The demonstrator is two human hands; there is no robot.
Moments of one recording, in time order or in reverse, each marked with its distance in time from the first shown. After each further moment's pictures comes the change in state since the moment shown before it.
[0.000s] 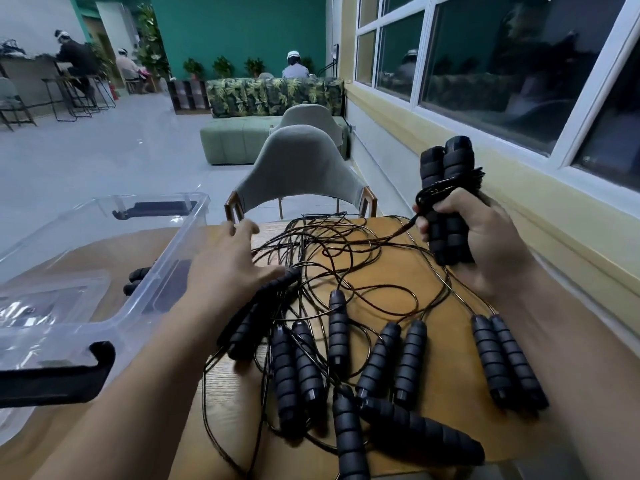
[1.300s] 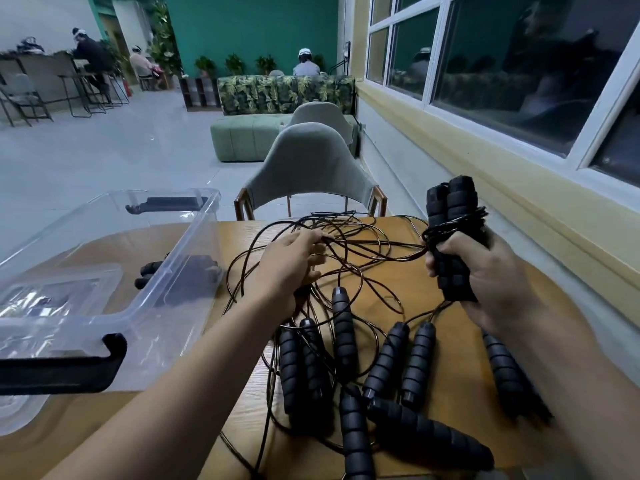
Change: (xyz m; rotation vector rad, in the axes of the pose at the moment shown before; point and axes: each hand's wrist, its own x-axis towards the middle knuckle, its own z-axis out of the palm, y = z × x) left_hand -0.008 0.069 0.028 -1.345 -0.196 -0.359; right_hand -0.023 0.035 -0.014 -0.171 0.053 0.026
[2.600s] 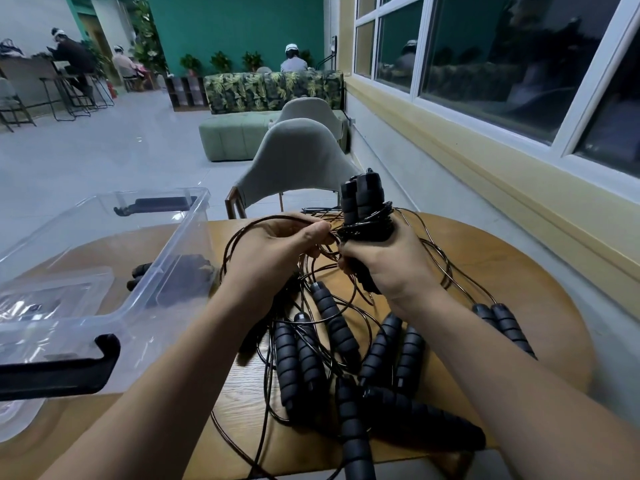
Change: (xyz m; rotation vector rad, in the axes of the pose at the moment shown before) left_hand -0.042 0.031 -0.011 0.133 -0.143 0.352; right_hand 0.002 0.019 0.088 -0.099 0.029 0.006
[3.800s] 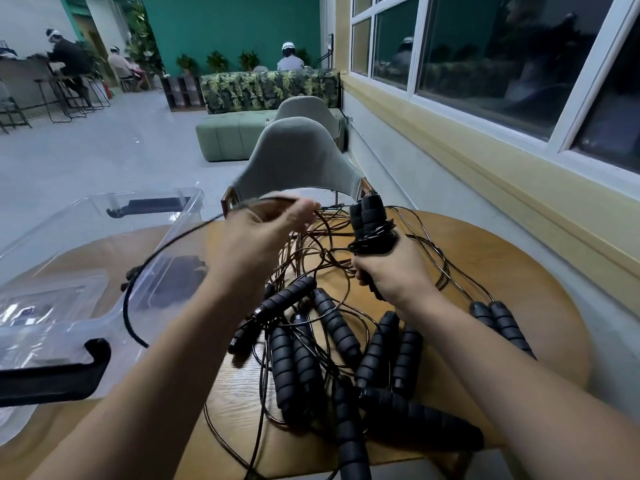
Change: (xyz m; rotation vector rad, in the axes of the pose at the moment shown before) left_hand 0.011 0.008 -0.001 0.080 0.041 0.097; right_hand 0.014 0.032 -0.022 -0.256 0.059 0.079
